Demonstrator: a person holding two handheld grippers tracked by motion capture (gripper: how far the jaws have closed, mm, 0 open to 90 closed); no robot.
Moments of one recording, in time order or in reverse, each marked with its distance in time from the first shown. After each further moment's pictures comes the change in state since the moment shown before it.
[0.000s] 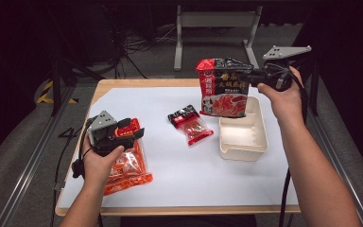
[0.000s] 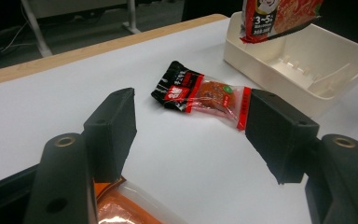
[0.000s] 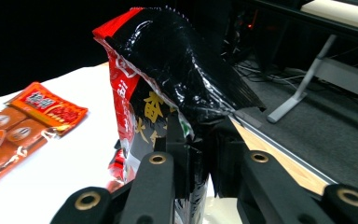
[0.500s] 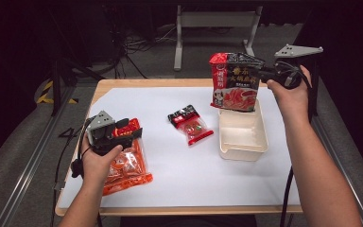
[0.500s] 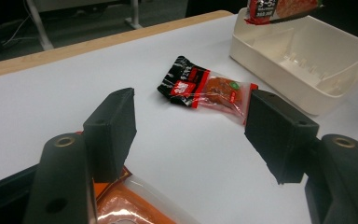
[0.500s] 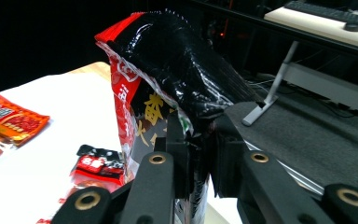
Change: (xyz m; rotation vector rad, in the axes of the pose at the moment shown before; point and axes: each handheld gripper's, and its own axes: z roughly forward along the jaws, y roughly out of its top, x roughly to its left) left arm 0.007 -0.004 0.002 0.012 0.014 -0.009; right arm -0.030 -0.015 -0.007 -0.042 -0.097 0.020
